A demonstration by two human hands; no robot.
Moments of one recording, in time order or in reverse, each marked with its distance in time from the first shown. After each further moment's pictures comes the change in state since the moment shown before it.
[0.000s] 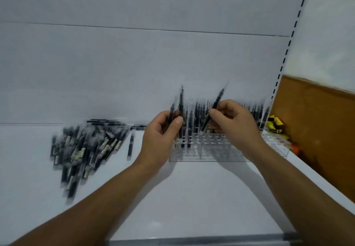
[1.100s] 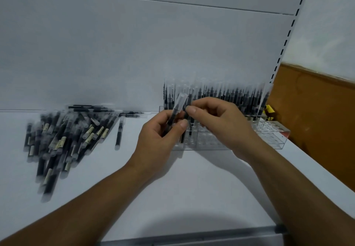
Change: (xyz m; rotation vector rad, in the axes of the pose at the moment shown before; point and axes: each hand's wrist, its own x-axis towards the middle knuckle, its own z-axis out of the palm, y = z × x) left_hand -0.014 -0.020 0.003 0.015 -0.149 0.101; right_hand -0.020 -0.002 0.015 0.009 -0.242 -0.046
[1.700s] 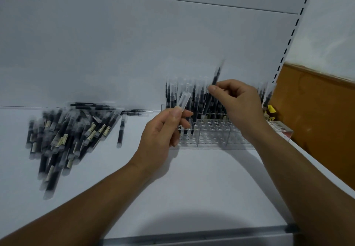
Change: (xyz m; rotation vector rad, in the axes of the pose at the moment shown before) left_hand -0.001 0.009 0.002 -0.091 0.022 -0.099; right_hand 0.030 0.012 -0.021 -0.112 0.369 -0.077
